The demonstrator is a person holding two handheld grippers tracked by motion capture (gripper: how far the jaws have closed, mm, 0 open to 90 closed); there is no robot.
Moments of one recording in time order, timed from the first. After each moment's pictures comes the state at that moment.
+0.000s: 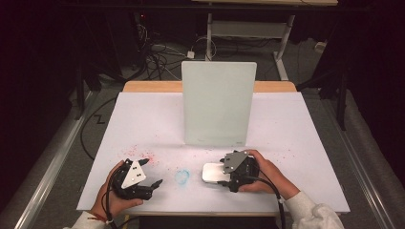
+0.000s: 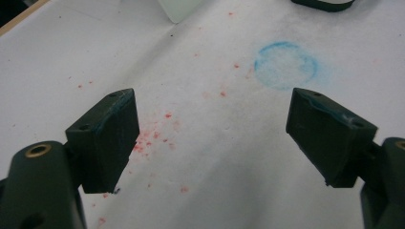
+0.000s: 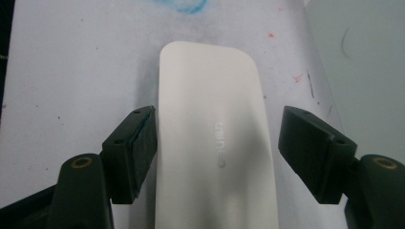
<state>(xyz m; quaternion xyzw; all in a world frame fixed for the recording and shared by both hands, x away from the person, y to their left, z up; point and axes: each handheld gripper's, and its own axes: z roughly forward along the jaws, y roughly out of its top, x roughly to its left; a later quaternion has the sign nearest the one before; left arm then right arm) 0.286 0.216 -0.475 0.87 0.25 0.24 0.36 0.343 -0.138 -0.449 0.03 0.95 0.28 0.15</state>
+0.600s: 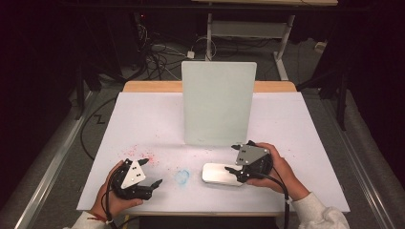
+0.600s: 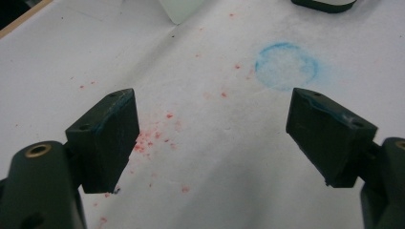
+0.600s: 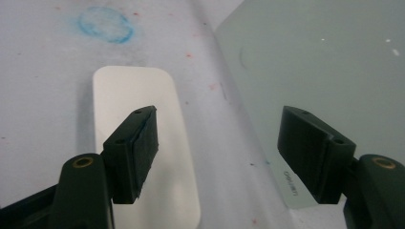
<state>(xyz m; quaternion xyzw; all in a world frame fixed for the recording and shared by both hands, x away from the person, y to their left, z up) 0.286 0.216 -0.475 0.87 0.25 0.24 0.36 0.339 -0.166 -0.420 0.09 0.91 0.33 0.26</state>
